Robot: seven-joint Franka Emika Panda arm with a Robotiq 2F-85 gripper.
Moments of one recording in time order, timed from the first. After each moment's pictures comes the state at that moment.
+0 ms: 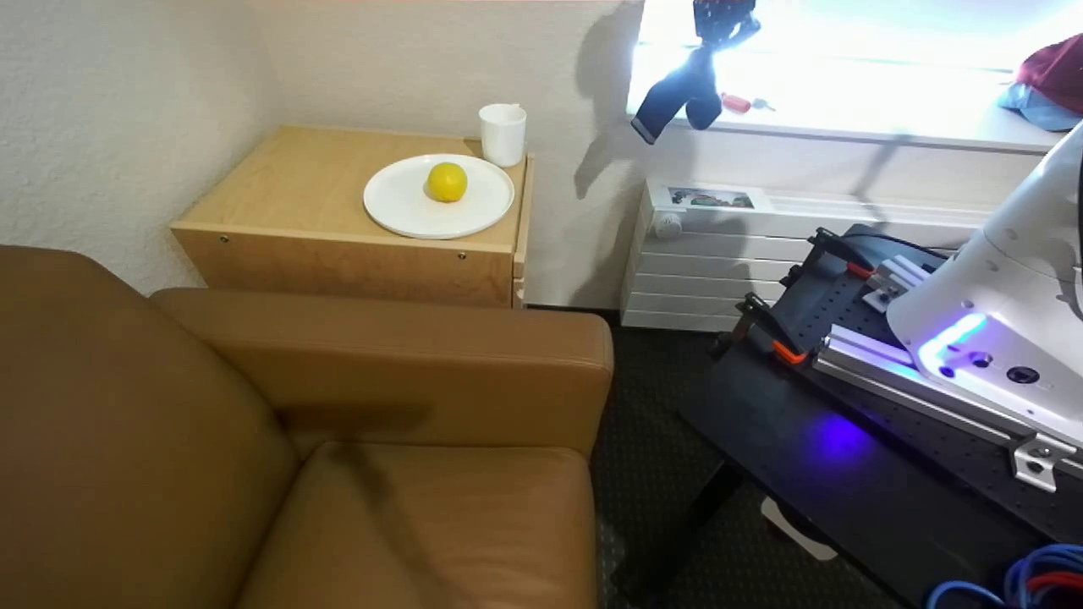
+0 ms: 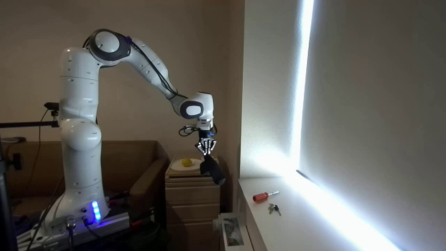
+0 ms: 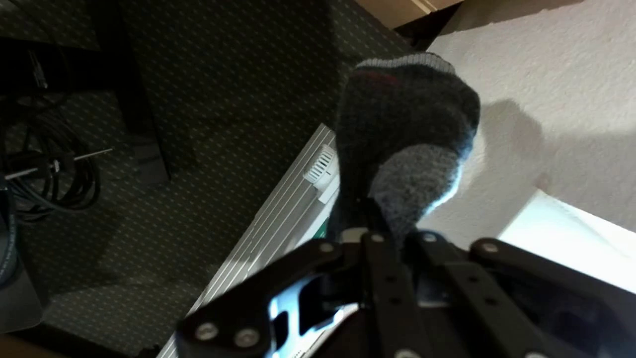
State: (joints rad) arm -0.15 0.07 -0.17 -2.33 0.13 2.49 1.29
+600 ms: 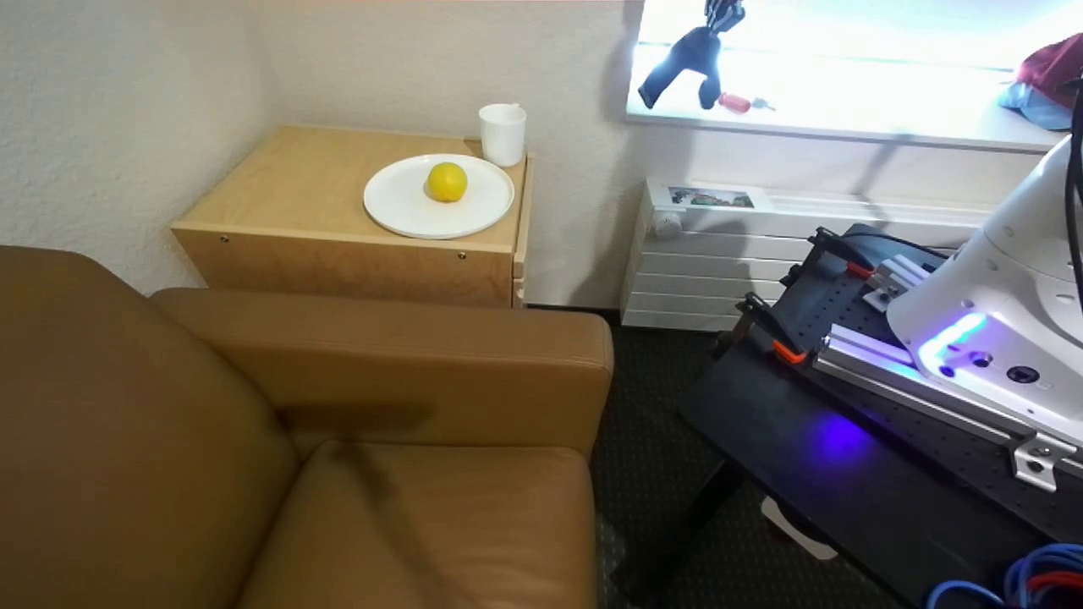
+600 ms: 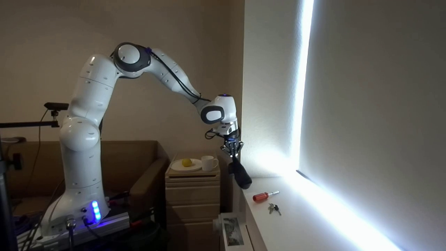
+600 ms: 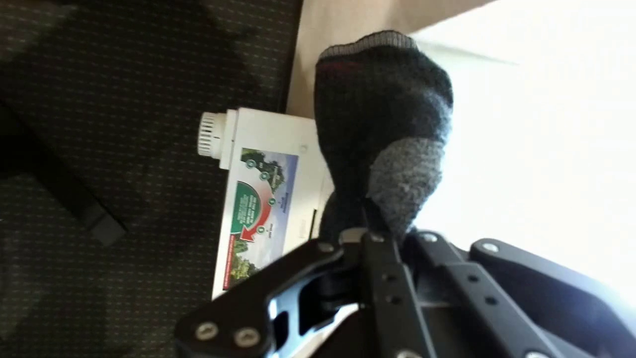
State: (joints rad) arm -0.23 0.35 -0.26 -2.01 0.30 2.56 1.47
